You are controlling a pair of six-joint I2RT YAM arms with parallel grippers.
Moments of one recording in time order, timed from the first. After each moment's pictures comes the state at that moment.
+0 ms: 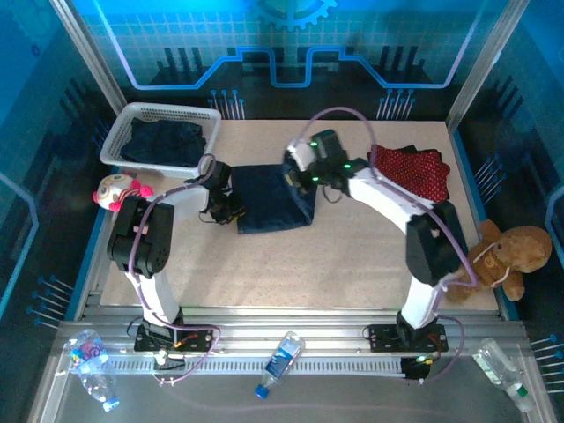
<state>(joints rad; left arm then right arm) -0.21 1.84 1.09 -0.43 0.23 -0.80 0.54 1.84 1.46 -0.38 -0.27 -0.20</state>
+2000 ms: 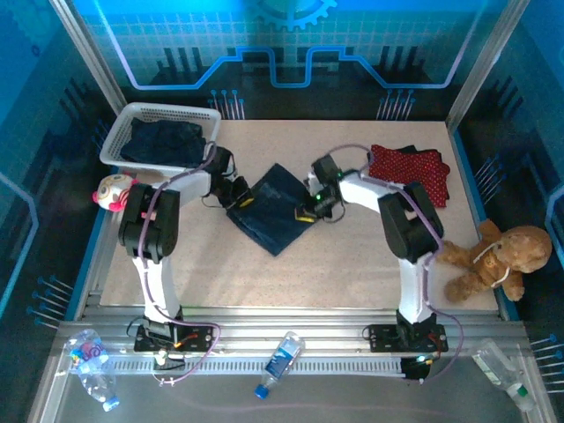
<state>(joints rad) -0.16 2.03 1.37 -0.49 0.43 -0.72 0.47 1.99 1.27 -0.48 -0.52 0.60</state>
